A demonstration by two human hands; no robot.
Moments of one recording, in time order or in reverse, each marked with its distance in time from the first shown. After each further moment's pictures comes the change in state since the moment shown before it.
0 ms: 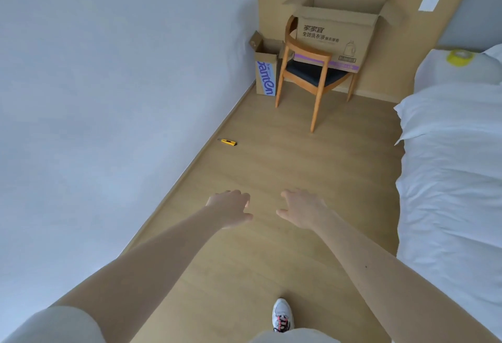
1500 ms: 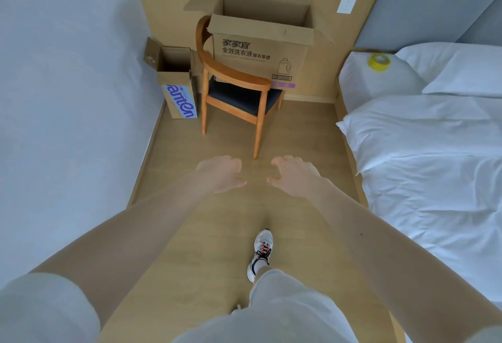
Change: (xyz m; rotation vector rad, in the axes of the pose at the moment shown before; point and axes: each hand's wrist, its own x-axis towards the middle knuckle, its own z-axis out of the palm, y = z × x) left_hand 0.519 -0.061 -0.296 0.109 0.028 0.414; right_hand 0.403 0.155 -0.269 0.173 0.085 0.392
